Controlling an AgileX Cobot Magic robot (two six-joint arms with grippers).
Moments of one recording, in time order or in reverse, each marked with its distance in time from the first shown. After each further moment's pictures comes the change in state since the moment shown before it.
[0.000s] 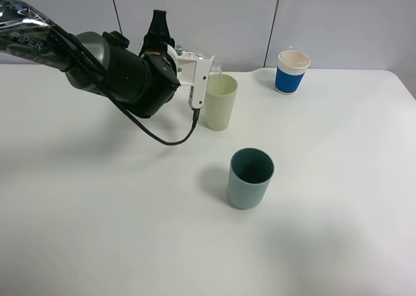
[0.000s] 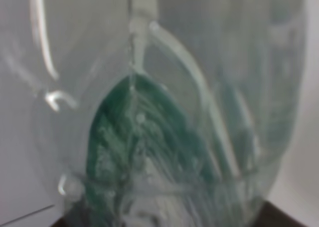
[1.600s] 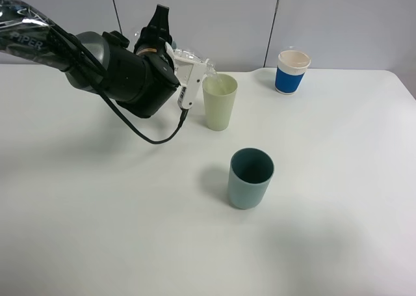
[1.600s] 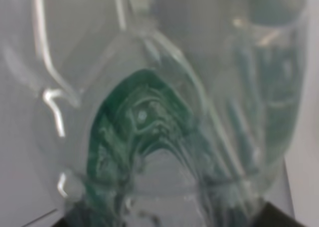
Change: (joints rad) left arm 0.000 0.000 0.000 0.011 -0.080 0.164; right arm 0.000 0.000 0.000 0.000 0.000 0.000
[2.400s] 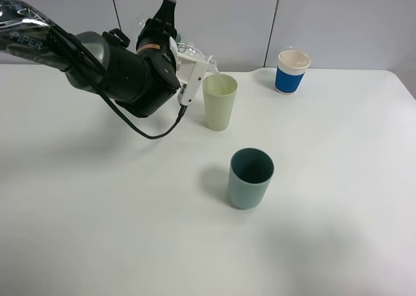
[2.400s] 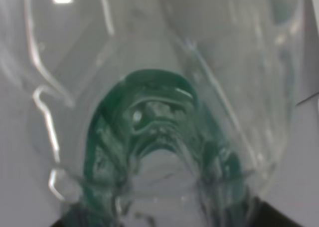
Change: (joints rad) left arm 0.000 0.000 -0.001 0.110 -0.026 0.004; right arm 0.000 0.000 0.000 0.000 0.000 0.000
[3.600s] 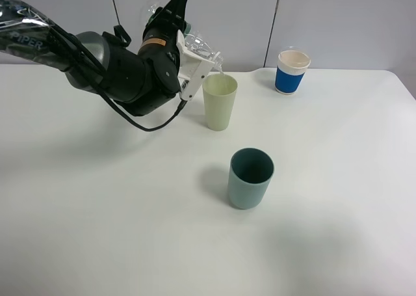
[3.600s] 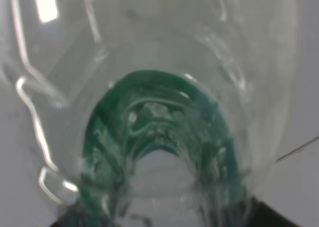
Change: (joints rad) left arm 0.000 0.000 0.000 0.162 -0.027 0.004; right arm 0.000 0.000 0.000 0.000 0.000 0.000
